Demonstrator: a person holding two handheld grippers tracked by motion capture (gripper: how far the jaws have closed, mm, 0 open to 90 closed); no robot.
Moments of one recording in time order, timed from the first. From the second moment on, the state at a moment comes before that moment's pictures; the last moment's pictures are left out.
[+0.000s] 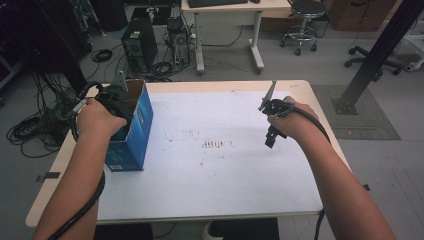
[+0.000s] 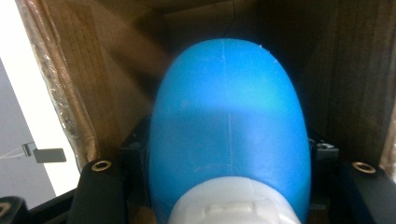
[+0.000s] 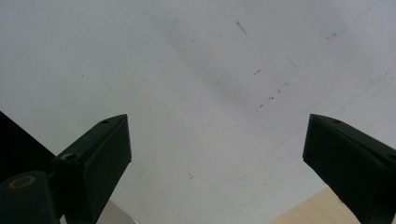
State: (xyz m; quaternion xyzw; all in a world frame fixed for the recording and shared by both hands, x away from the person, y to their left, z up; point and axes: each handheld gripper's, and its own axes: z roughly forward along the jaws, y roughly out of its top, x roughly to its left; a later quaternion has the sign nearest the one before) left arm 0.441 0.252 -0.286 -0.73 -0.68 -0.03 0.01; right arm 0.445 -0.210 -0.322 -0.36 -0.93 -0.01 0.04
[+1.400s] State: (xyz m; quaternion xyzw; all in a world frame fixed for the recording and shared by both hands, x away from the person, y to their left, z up) left arm 0.437 0.255 -0.277 -0.72 -0.69 -0.03 0.00; right arm 0.445 -0.210 -0.325 -0.36 -0.93 -0.01 0.04
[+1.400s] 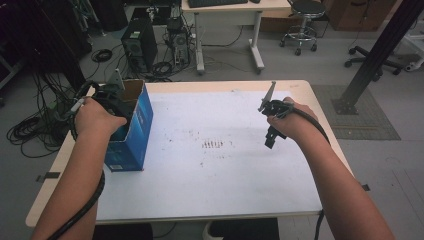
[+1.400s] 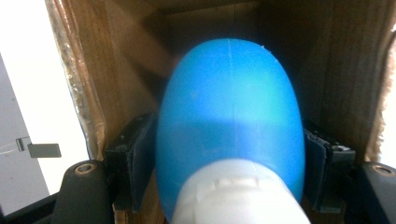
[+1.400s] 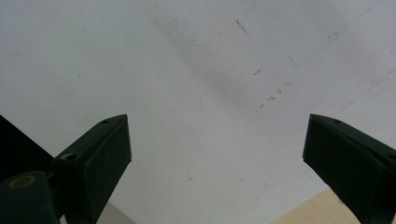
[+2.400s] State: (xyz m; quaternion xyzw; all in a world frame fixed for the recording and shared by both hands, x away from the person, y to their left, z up) left arm 0.425 0.253 -0.235 -0.72 -0.69 -0.07 -0.02; right arm 0.444 -0.203 -0.320 -0.35 -0.93 -0.01 0.04
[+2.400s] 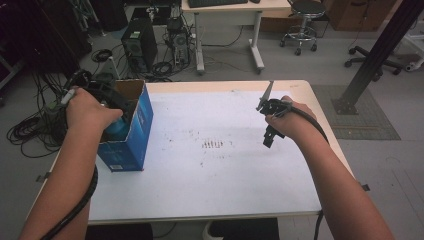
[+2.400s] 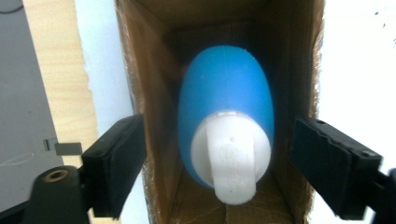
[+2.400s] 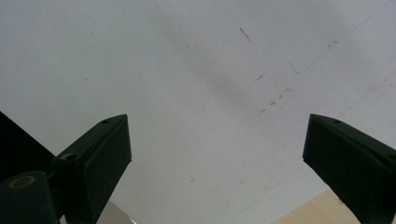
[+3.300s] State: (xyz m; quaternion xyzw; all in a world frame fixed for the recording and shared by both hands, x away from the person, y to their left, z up) left arm 0.413 0.209 -0.193 -0.79 -0.60 -0.09 -0.05; right arm 0.441 -0.204 -0.315 -0.36 -0.93 -0.02 0.04
